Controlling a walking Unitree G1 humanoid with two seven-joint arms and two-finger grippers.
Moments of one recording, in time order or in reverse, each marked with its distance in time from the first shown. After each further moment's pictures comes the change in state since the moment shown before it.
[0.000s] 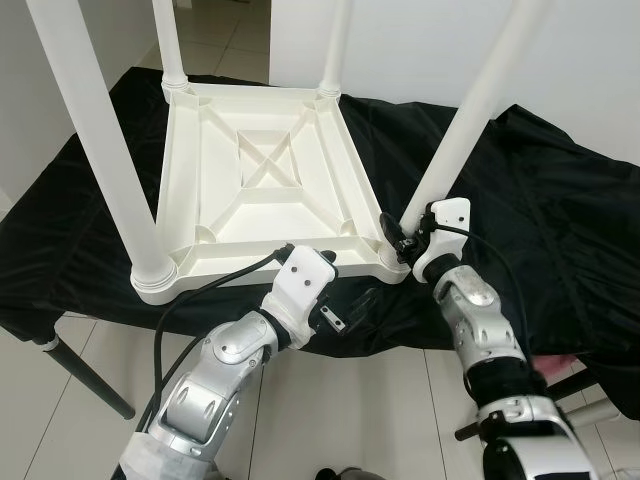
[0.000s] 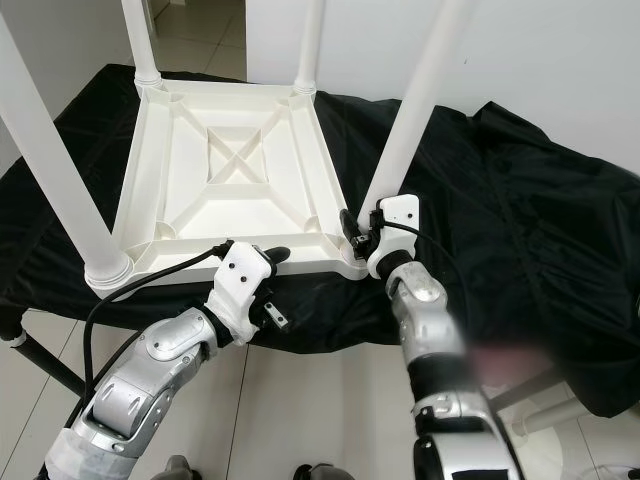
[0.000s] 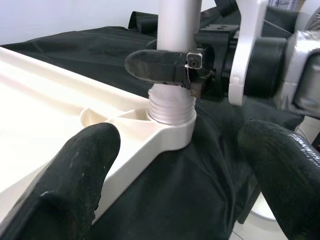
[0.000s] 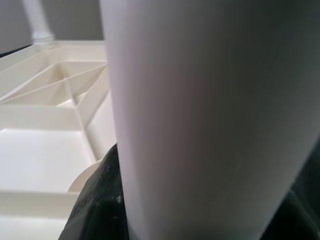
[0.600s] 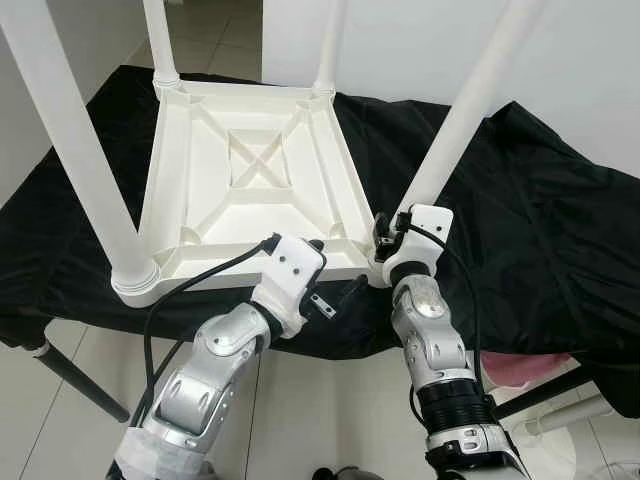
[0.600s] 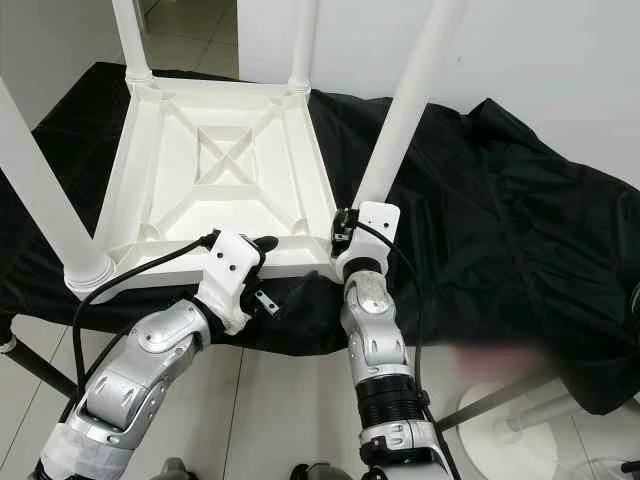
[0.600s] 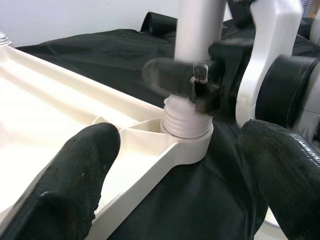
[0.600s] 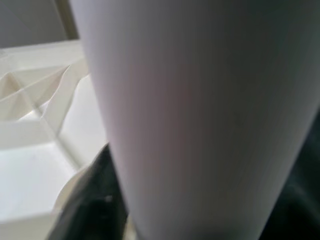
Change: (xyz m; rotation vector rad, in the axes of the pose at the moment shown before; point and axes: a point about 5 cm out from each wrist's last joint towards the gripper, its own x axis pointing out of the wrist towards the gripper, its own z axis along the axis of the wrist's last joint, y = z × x) left arm -0.001 0.008 0.003 0.004 -0.007 0.028; right arm -0.006 0.032 -0.003 0.090 0.031 -0.182
